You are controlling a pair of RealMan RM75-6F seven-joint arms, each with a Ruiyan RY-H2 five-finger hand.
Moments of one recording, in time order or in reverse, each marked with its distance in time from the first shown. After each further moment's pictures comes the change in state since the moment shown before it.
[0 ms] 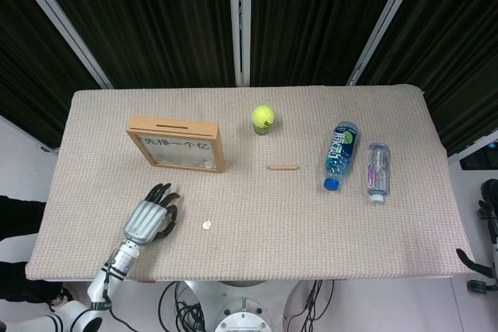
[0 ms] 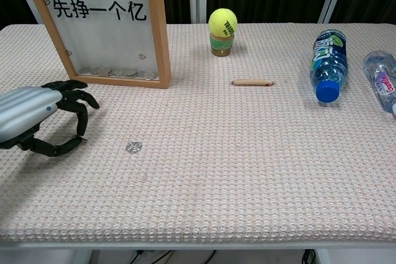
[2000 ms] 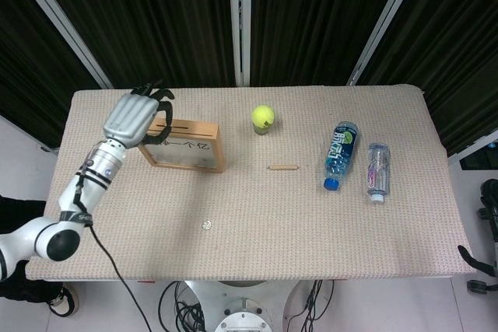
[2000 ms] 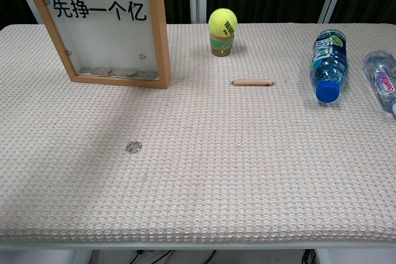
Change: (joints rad) left arm -0.467 0.656 -0.395 -0.565 -0.692 -0.399 0.237; right arm -0.003 0.030 0.006 -0.054 -0.020 0.045 -0.046
